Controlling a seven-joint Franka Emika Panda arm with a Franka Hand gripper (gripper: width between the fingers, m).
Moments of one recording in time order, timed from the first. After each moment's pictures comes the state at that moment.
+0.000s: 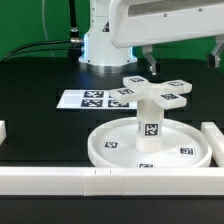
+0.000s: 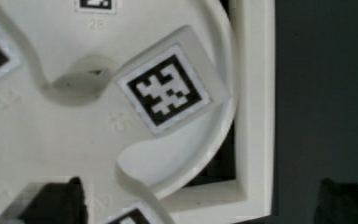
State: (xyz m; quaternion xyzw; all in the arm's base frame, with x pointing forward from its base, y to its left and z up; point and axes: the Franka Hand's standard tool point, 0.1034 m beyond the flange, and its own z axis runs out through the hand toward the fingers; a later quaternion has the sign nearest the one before) arm 0.574 0.083 0.139 -1.00 0.00 -0.02 0.07
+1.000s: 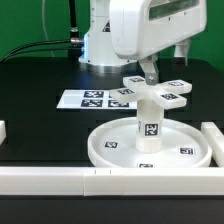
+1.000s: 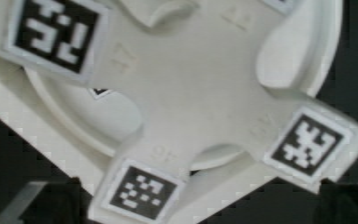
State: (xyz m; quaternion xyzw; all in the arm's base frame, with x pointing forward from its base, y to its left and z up) arm 0.580 0.047 0.130 -0.88 -0.48 -0.04 0.04
